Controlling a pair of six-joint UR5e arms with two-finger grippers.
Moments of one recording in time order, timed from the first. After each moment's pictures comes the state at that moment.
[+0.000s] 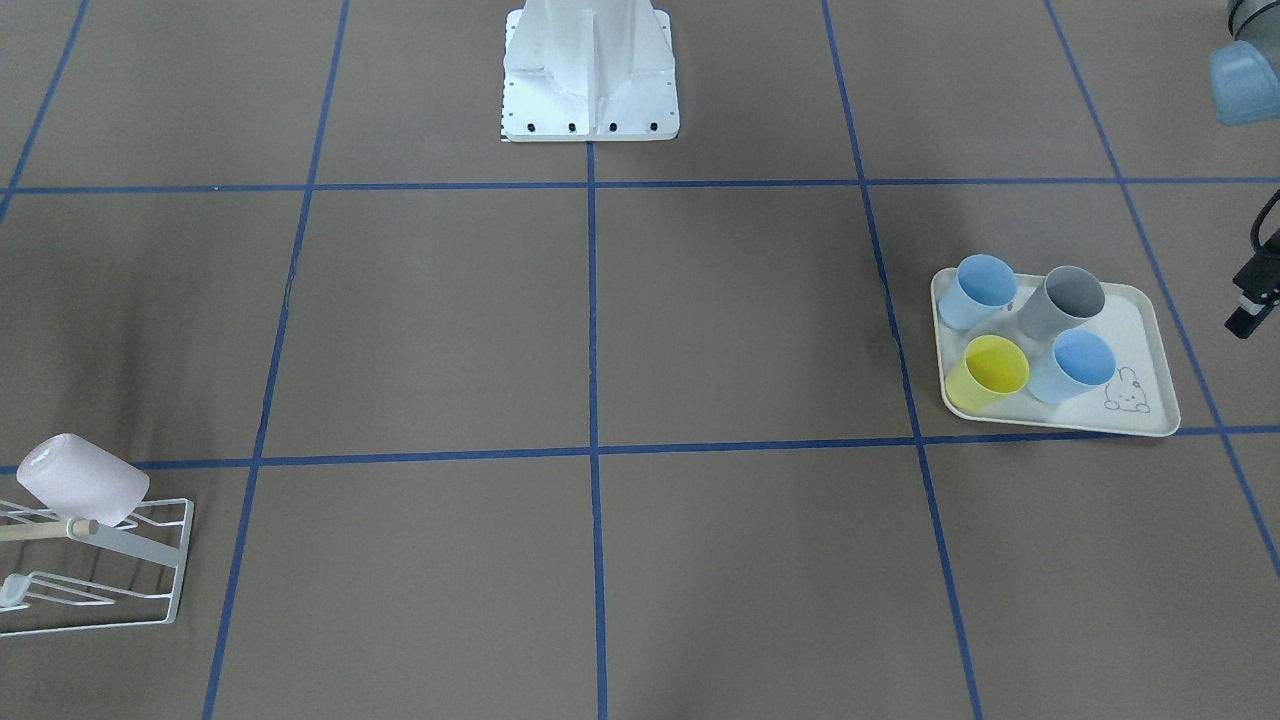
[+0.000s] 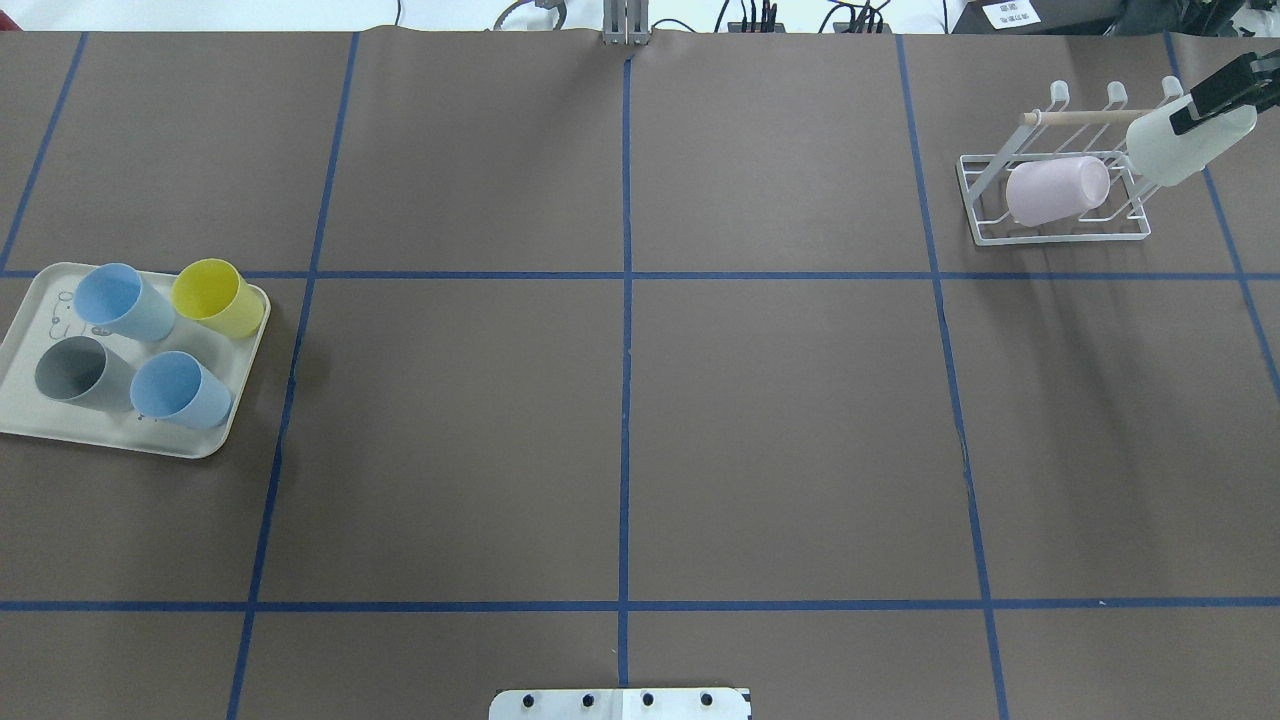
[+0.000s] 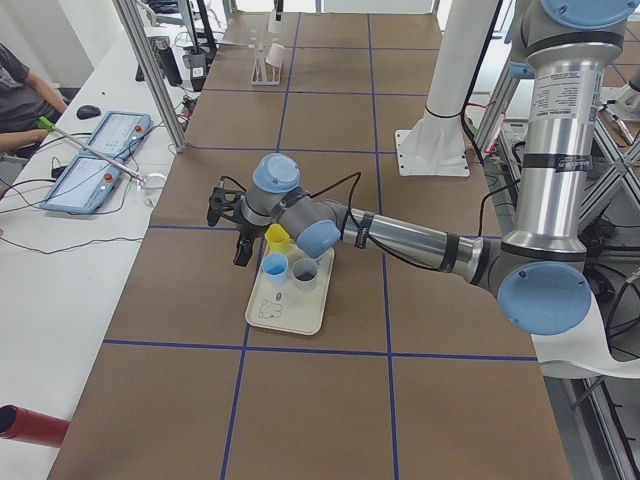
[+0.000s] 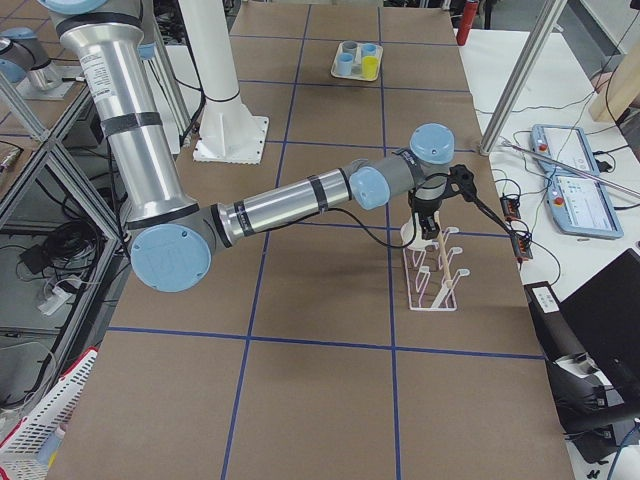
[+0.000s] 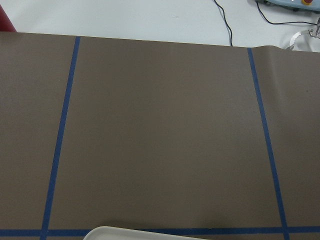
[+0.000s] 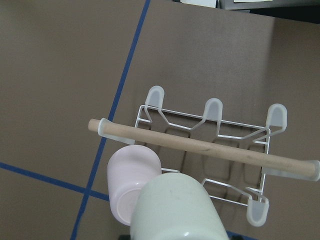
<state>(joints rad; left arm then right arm) -1.35 -1.61 -1.75 -2.14 -2.21 -0.70 1.37 -1.28 1.62 -1.43 2.38 0.24</state>
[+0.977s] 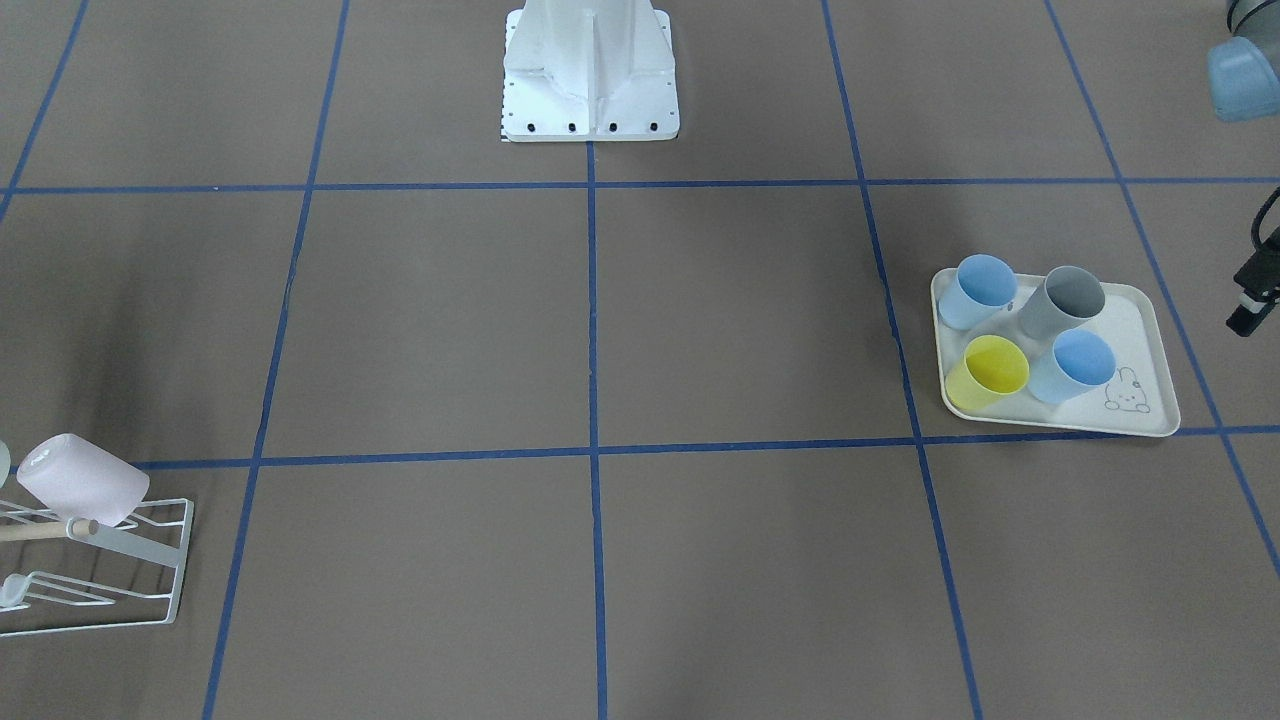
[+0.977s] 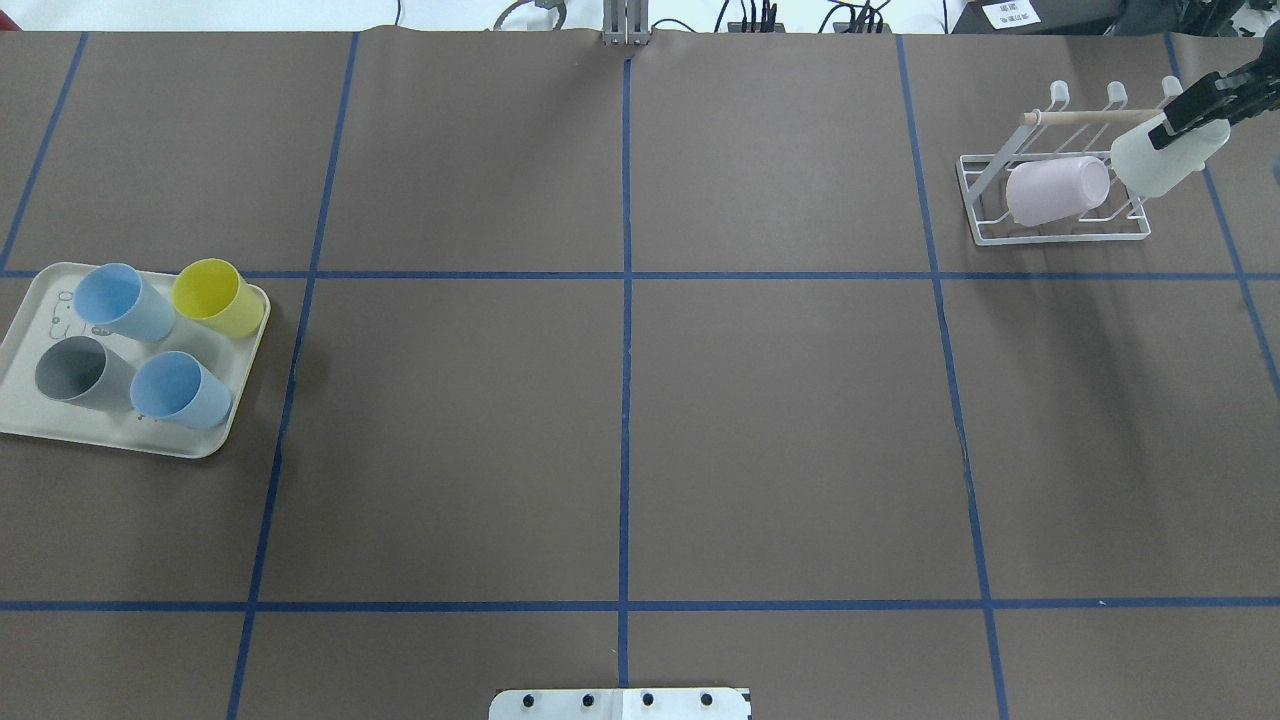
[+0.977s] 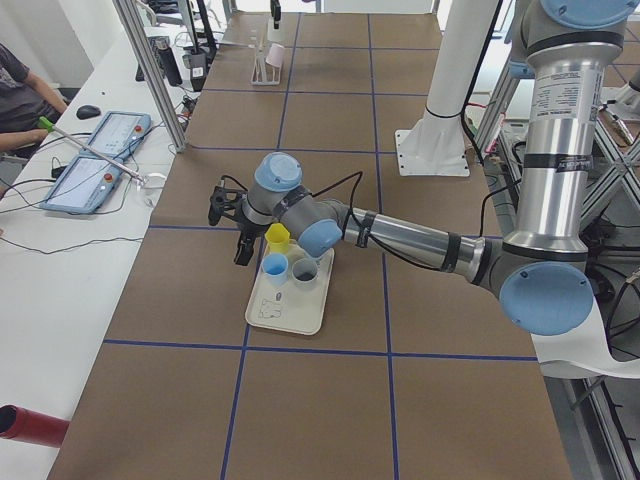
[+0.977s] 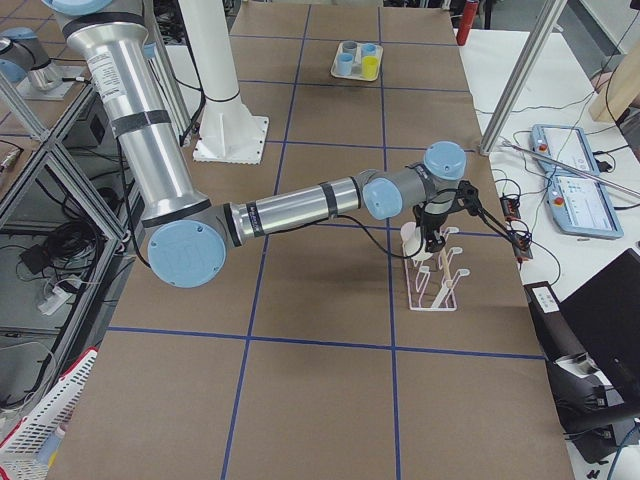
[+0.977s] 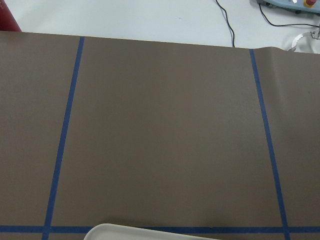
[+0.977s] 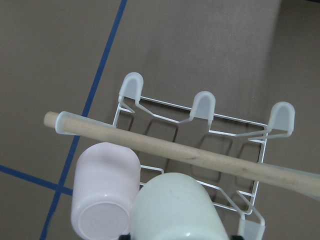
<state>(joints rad) -1.35 -1.60 -1.76 -2.15 -2.20 -0.71 1.35 -1.24 1.51 -1.42 2.37 0.18</state>
